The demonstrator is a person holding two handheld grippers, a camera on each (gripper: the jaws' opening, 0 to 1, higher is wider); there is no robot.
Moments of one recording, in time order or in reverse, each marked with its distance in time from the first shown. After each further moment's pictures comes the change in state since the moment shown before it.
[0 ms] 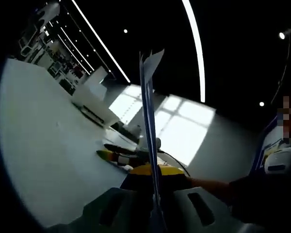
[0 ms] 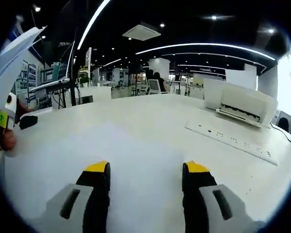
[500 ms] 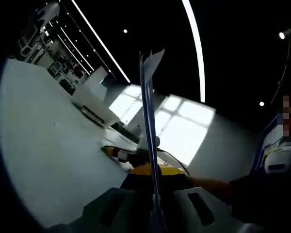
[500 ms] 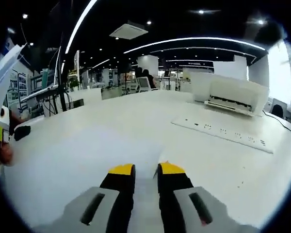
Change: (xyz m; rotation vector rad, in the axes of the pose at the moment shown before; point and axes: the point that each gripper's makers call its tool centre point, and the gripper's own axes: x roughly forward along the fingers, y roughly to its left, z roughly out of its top) left arm 0.003 -0.008 -0.002 0.002 0.001 -0.001; right arm -0.007 -0.020 -0.005 0.127 0.029 -0.068
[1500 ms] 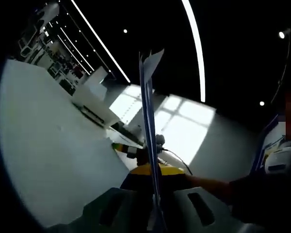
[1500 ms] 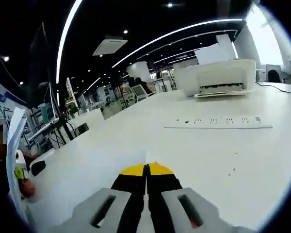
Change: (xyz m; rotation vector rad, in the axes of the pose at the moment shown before) left arm 0.002 -0.004 -0.003 0.002 0.000 0.003; right arm -0.039 -0.019 0.023 0.267 -0.080 0.060
